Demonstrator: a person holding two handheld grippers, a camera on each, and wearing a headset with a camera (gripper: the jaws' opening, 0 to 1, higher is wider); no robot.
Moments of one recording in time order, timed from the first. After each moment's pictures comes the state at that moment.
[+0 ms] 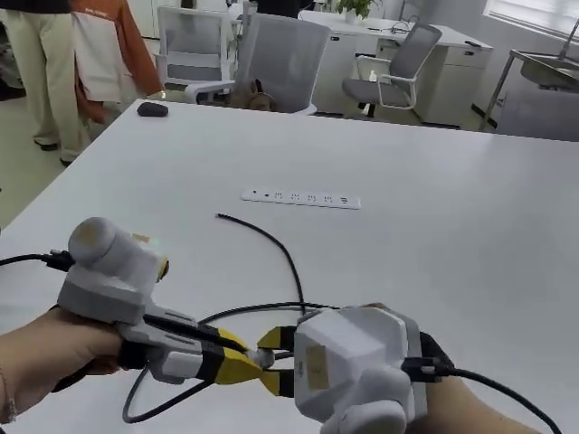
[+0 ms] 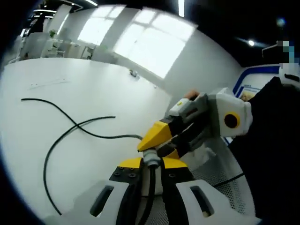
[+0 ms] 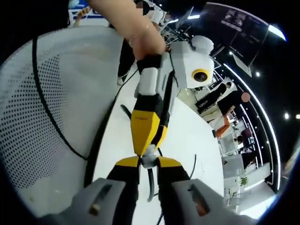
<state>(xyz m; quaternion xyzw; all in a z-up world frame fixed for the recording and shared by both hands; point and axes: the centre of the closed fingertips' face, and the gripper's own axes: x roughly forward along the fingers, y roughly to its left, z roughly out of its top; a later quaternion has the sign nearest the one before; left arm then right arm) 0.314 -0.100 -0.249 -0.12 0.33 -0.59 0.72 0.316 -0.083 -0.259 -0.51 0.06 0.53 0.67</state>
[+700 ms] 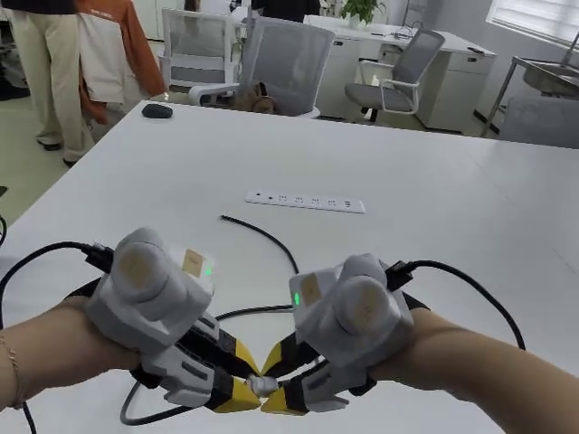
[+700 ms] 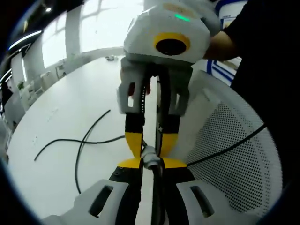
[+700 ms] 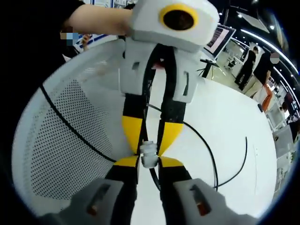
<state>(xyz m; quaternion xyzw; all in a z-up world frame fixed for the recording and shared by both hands) 0.290 -0.104 -0.272 0.24 0.27 -0.64 0.68 0.292 -0.087 -0.288 -0.36 0.27 0.67 0.60</state>
